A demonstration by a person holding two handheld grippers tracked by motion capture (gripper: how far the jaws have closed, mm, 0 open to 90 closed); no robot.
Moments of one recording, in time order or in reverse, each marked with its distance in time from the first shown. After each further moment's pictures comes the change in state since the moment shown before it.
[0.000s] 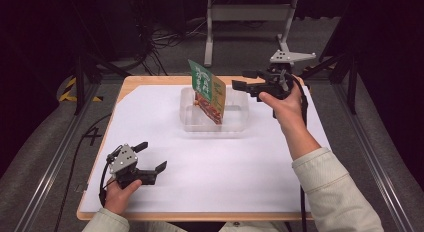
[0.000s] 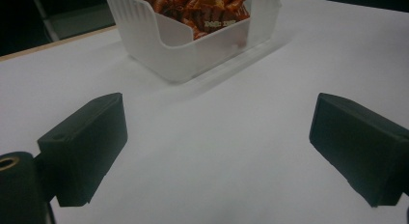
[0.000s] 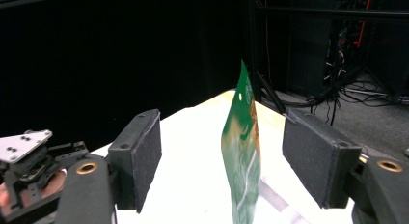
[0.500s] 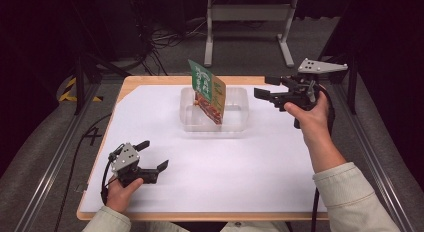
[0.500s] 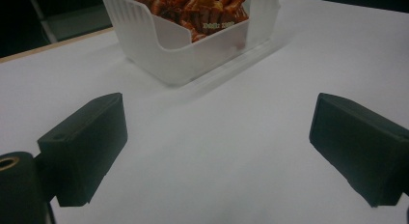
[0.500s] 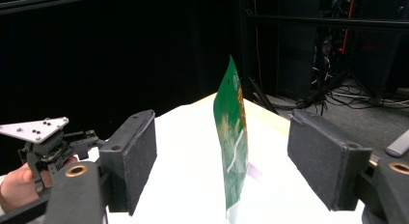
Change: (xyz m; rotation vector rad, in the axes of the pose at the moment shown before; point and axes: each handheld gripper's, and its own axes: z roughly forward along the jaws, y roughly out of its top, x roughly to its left) left arm 0.001 0.001 0.002 0.000 -0.002 -0.002; right arm 0.004 -0.015 -0.056 -0.026 -0.032 -0.006
